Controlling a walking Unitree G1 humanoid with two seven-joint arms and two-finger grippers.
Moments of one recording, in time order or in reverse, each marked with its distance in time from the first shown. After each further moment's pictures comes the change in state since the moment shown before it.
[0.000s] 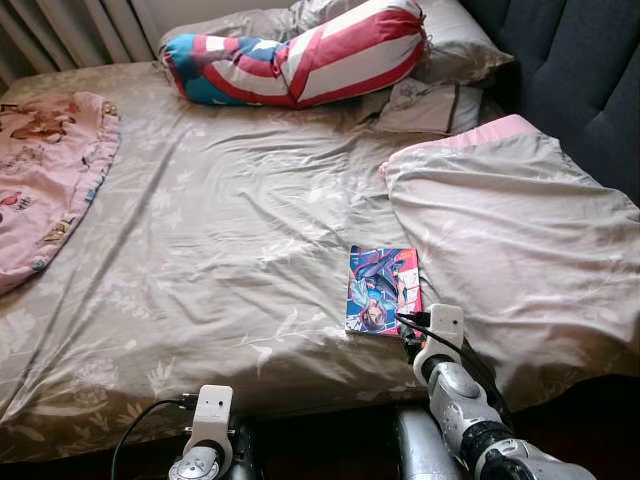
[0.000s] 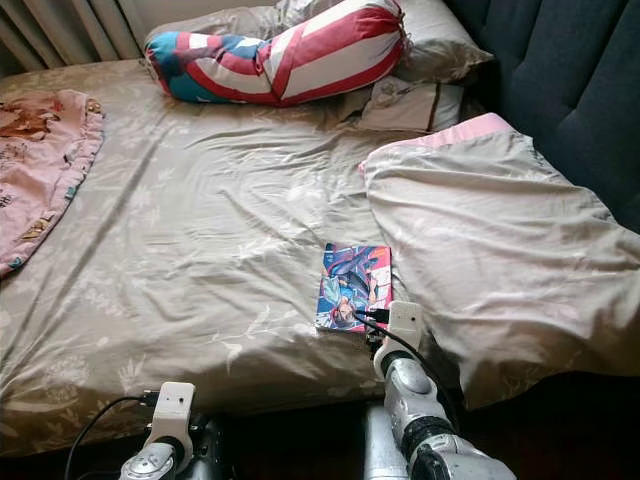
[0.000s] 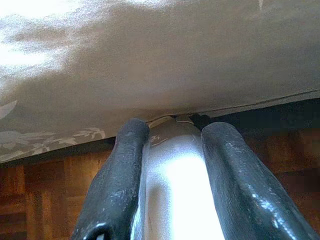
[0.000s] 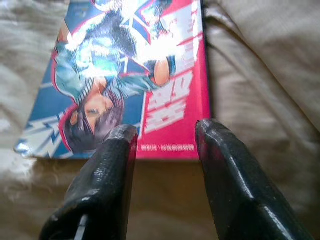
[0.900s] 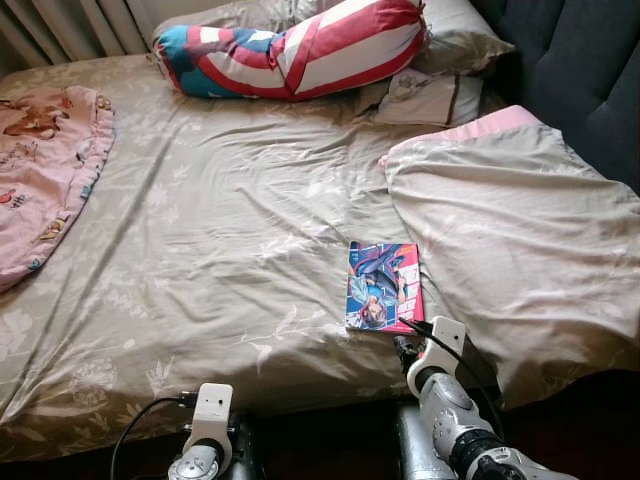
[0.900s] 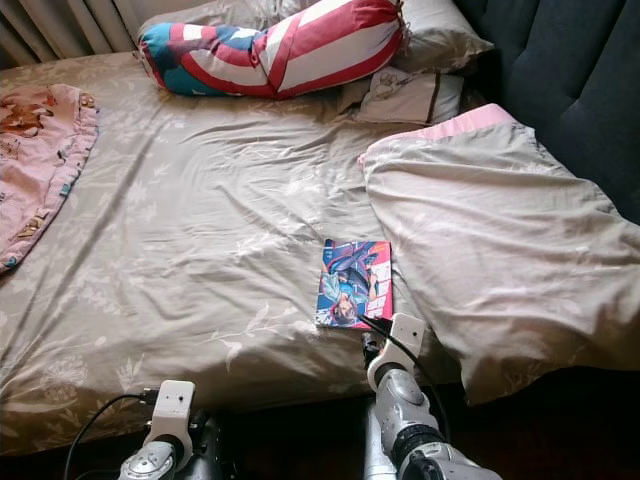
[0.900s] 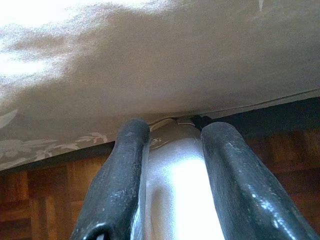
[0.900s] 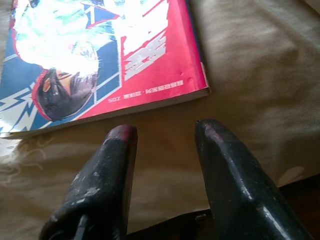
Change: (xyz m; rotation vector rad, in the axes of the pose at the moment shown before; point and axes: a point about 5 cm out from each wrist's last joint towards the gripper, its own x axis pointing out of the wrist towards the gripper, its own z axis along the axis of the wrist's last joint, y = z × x) left arm -0.001 0.001 0.003 0.018 -0.034 -0.002; right arm -0.005 0.002 -0.022 0.192 0.077 -0.057
